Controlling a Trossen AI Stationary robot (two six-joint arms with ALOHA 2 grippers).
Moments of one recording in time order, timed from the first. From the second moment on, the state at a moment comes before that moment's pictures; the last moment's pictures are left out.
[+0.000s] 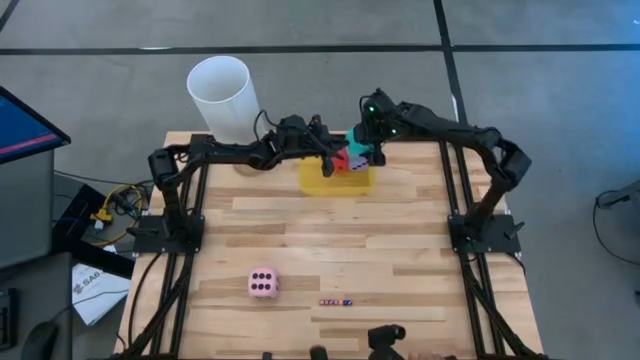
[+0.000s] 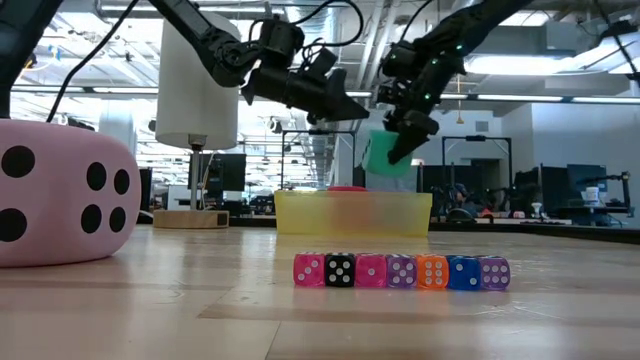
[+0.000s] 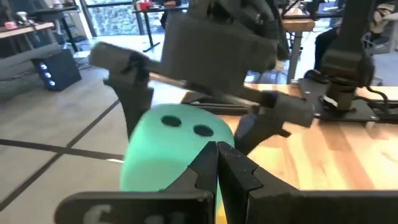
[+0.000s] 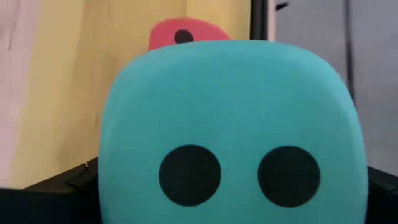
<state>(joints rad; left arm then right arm) 0.45 1.85 1.18 0.51 0.17 0.15 -0.66 1.70 1.35 -0.63 -0.11 -0.81</state>
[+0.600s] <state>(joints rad) 0.49 1.88 1.18 0.54 0.17 0.14 -0.67 1.85 1.55 -0.78 -0.17 -0.84</state>
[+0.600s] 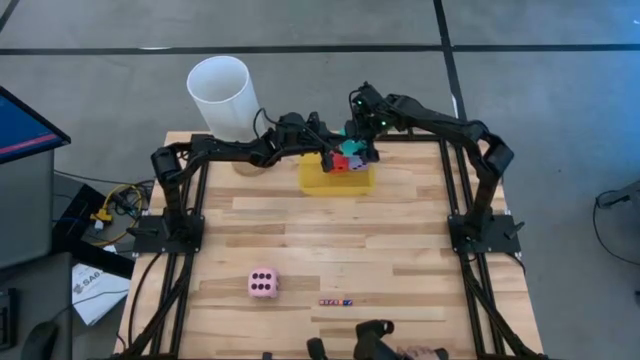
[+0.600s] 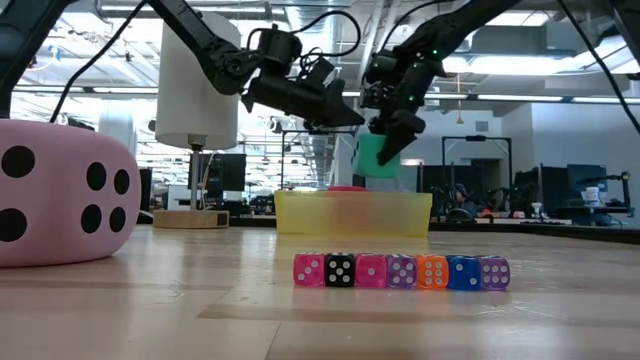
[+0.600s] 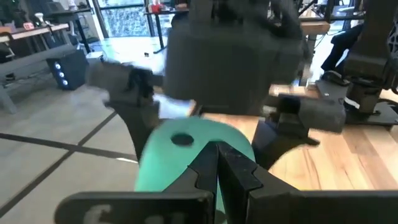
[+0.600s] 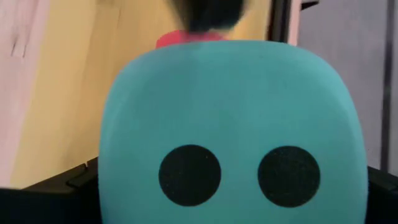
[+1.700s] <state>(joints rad) 0.48 1.88 1.18 0.52 0.11 0.15 -0.64 1.85 1.55 -0.70 -0.19 -0.87</state>
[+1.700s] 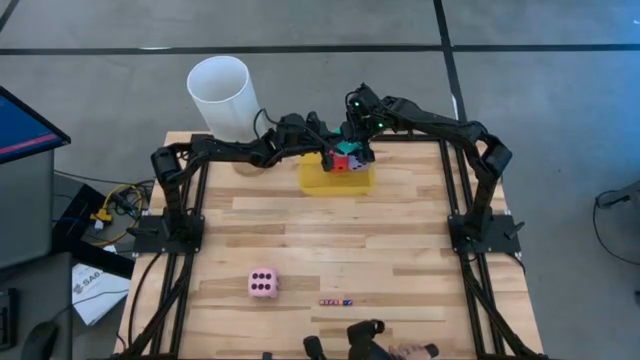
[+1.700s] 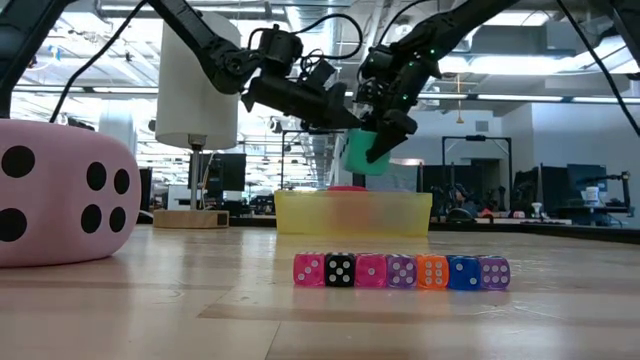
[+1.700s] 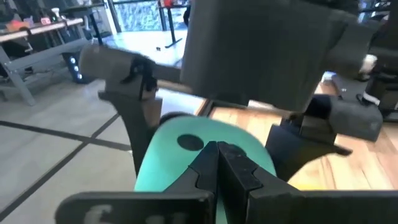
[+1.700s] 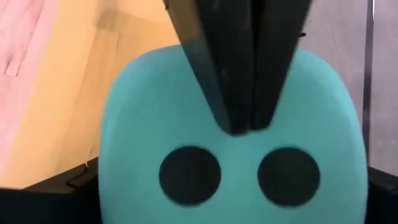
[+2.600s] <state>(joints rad) 0.48 1.88 1.18 0.43 0.09 0.15 -0.62 1.89 1.55 -0.63 -0.20 -0.87</state>
